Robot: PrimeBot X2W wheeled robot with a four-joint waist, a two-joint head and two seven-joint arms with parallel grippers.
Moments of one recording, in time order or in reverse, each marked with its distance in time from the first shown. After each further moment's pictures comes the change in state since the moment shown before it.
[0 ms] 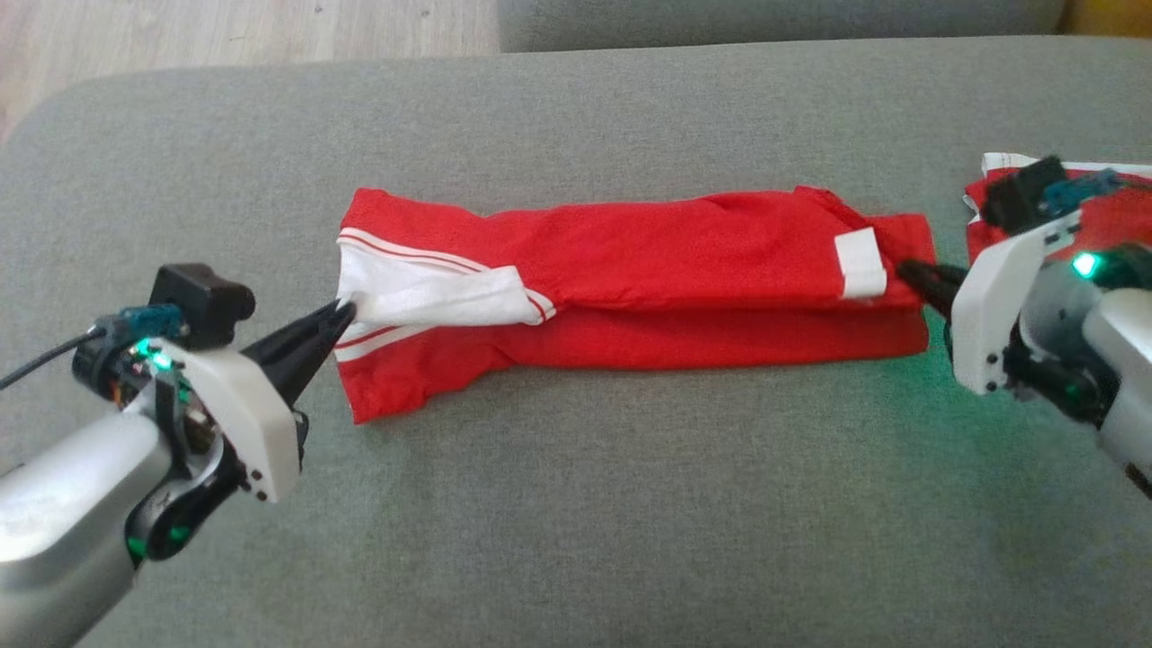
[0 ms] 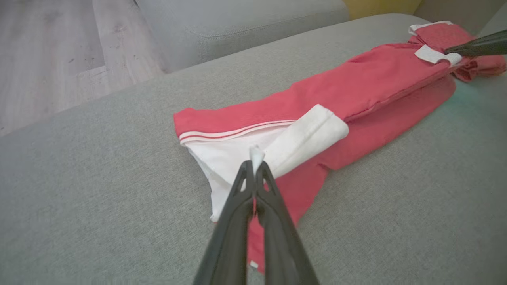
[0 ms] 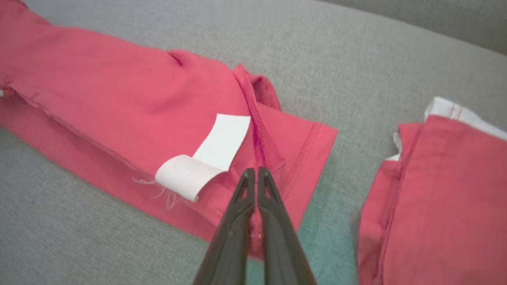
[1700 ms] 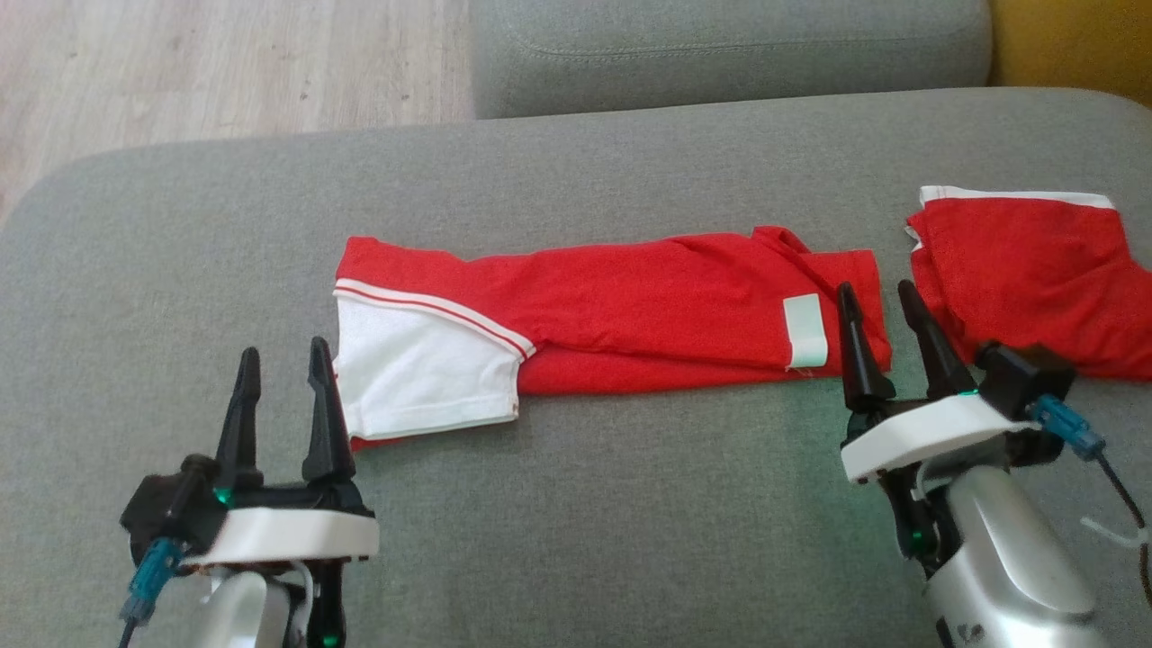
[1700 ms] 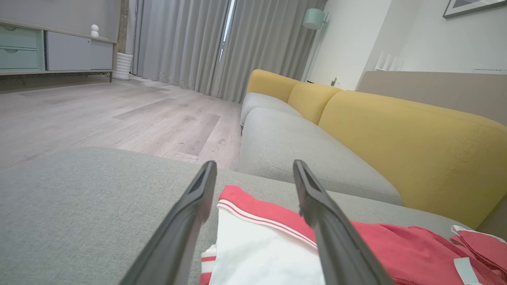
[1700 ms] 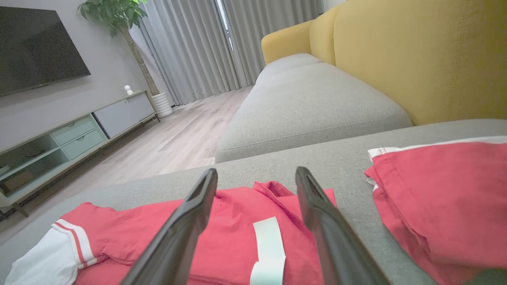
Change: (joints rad) left arm 0.631 -0.688 0.976 0.051 0.601 0.024 -0.381; right arm 0.514 0.539 -0.860 -0.076 -0.611 0.000 -0.563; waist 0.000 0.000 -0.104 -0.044
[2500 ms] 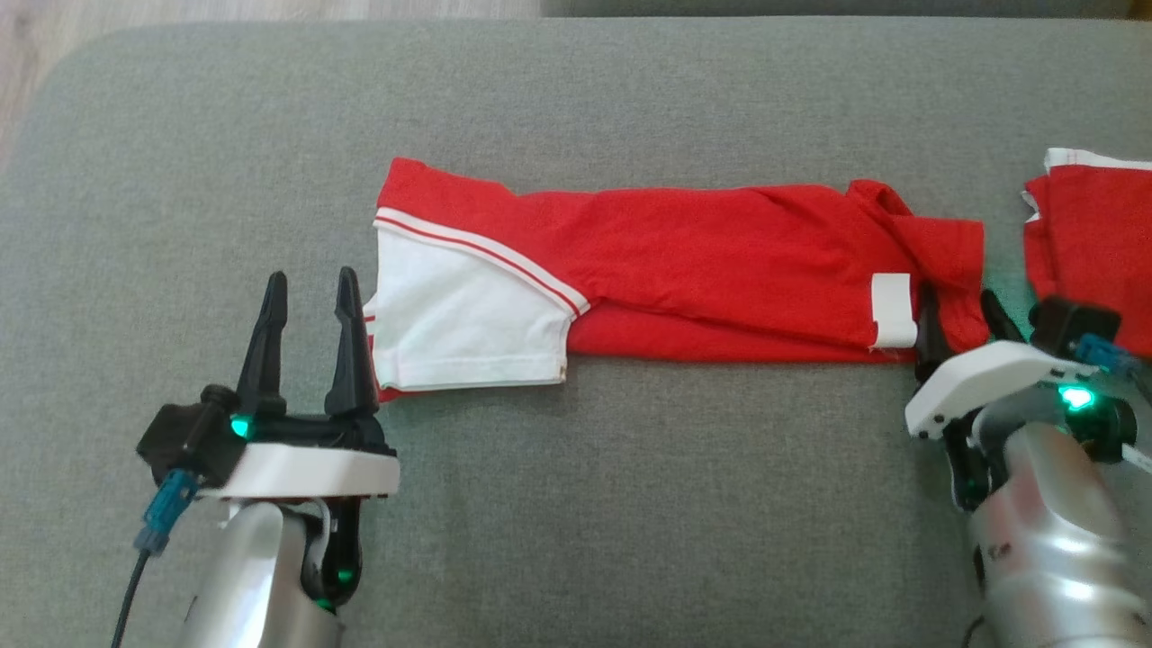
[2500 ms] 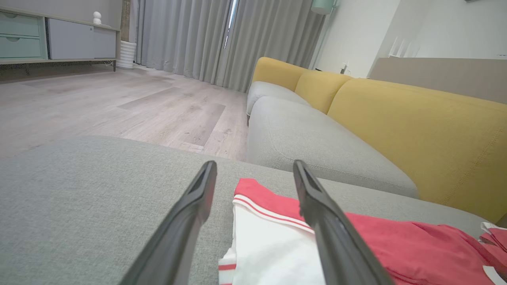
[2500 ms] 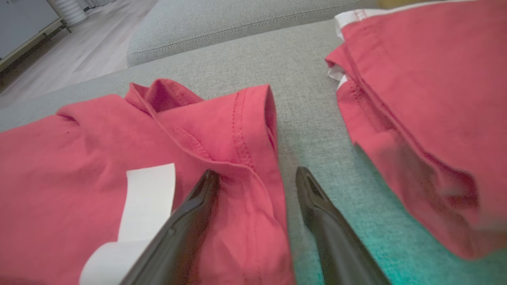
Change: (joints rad) left arm -0.133 -0.061 0.039 0.068 0.082 -0.108 0.000; right arm -0.210 0.036 -0.376 0.368 -0.305 0.000 0.131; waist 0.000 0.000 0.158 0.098
